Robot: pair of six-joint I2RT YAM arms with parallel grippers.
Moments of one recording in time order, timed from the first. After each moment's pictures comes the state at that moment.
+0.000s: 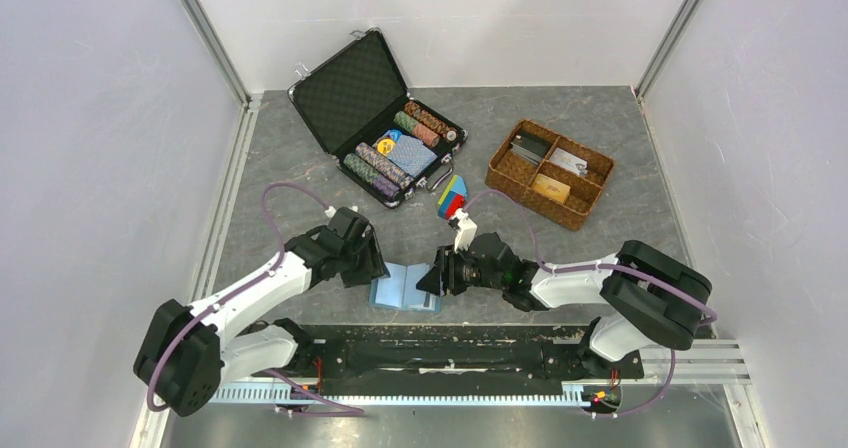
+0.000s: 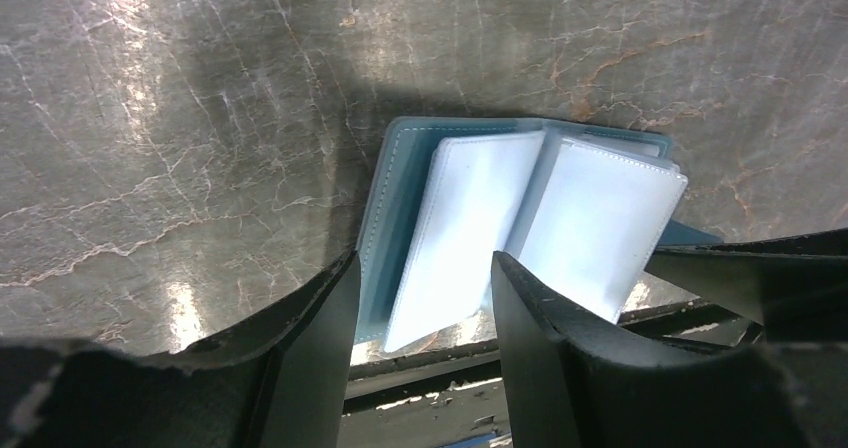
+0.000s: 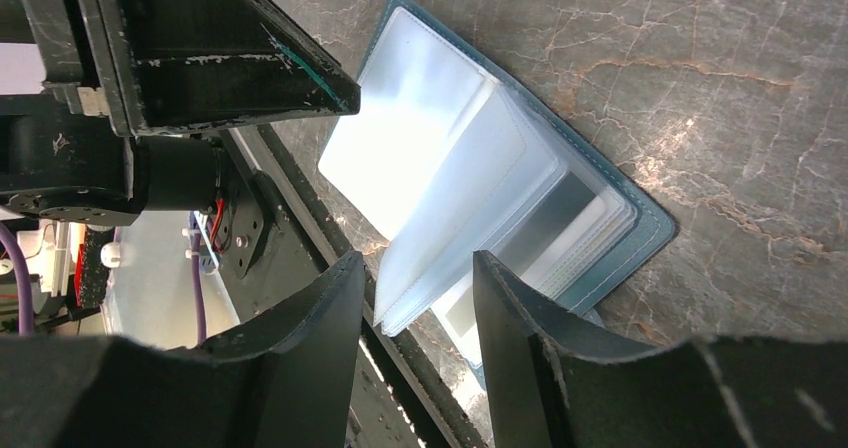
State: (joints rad) left arm -0.59 1.09 0.58 -0.55 0.04 -0.81; right arm 0.97 1.50 0.45 0.59 -0.21 0.76
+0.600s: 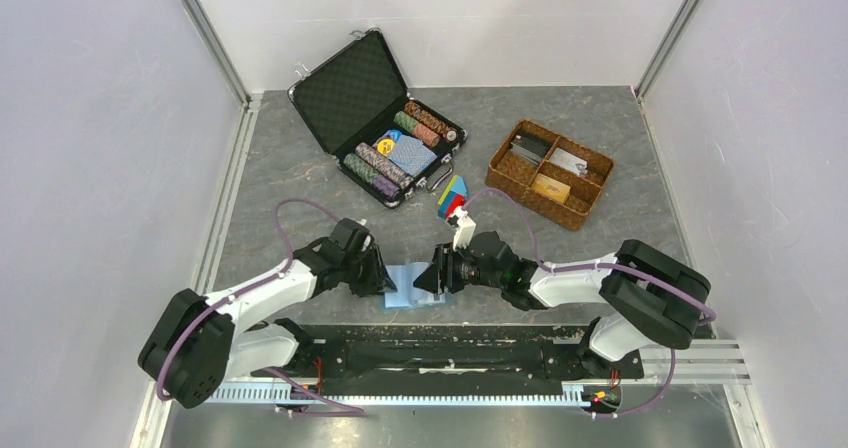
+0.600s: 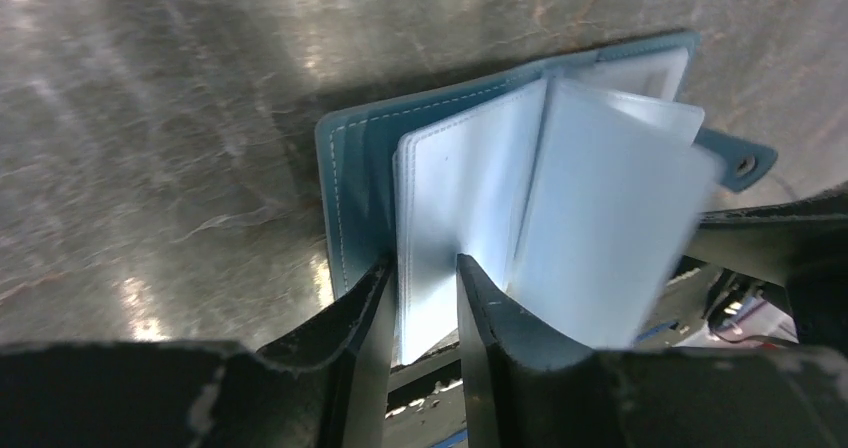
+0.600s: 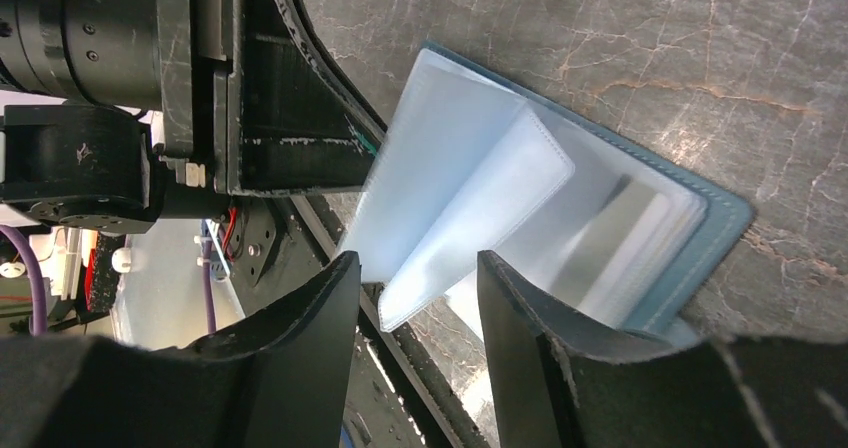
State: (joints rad) left arm -0.59 1.15 0.45 -0.36 0.21 -0.82; right arm 0.97 1.51 0.46 0.61 -0.21 0.77
